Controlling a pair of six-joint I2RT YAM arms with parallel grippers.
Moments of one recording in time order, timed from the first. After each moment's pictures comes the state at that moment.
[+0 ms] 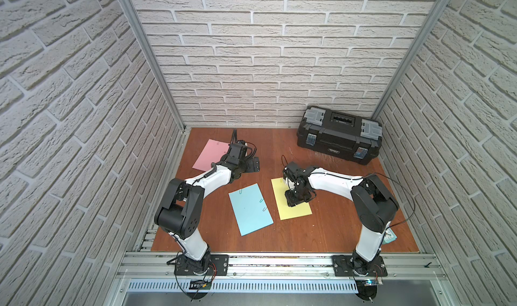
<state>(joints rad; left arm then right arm) -0.42 1.68 1.04 -0.15 0.02 -0.38 0.63 1.82 1.18 -0.86 -0.10 0.30</state>
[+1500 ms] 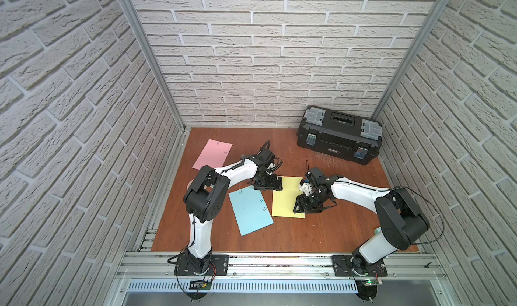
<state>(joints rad) -0.63 1.96 1.34 -0.66 0.35 -0.42 0.46 1.60 0.87 -0.69 -0.41 0.42</state>
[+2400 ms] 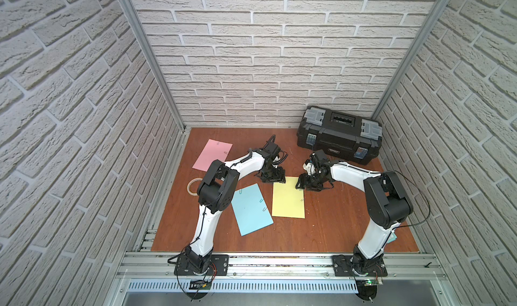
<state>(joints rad) -0.63 2.13 1.59 -0.73 0.36 -0.44 0.29 1.82 1.11 -0.60 -0.34 0.37</state>
